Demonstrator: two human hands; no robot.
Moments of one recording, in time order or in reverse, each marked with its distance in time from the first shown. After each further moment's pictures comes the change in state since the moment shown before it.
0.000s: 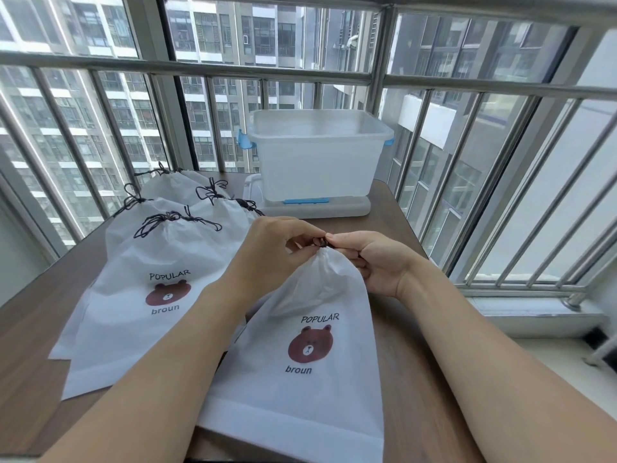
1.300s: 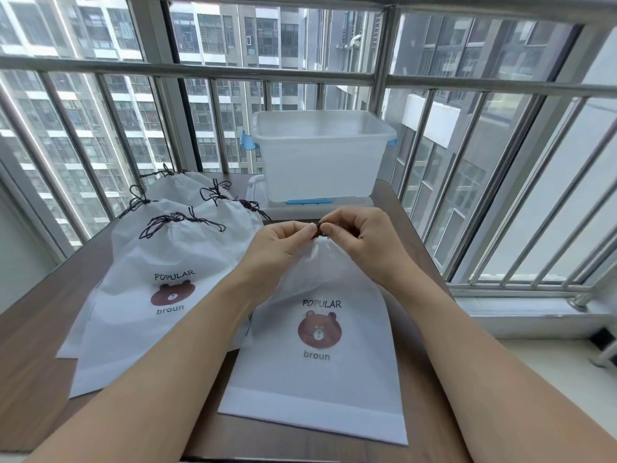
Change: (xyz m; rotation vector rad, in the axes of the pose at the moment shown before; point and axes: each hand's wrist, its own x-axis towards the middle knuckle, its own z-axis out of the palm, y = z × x) left_hand 0.001 0.005 0.010 -0.819 0.019 -0.722; right_hand 0.014 0.002 0.005 -0.811 0.380 -0.785
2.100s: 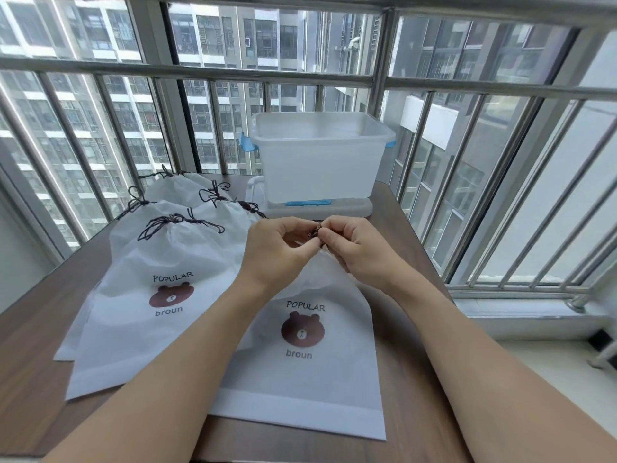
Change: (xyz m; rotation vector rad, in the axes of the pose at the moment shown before) left_hand -0.005 0.006 0.006 0.515 0.168 0.386; right_hand 0.001 0.002 0.007 0.146 -0.181 0.126
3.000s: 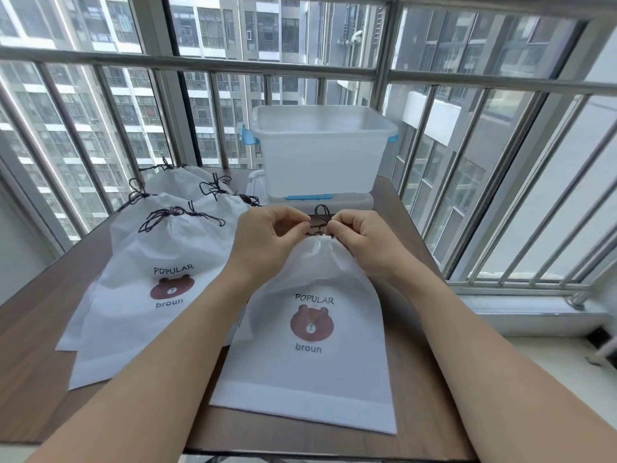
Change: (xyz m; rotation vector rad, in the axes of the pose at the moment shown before) left_hand 0.008 -0.013 -0.011 0.052 0.032 -0.014; right_hand 0.000 0.006 -0.008 -0.126 0.099 0.034
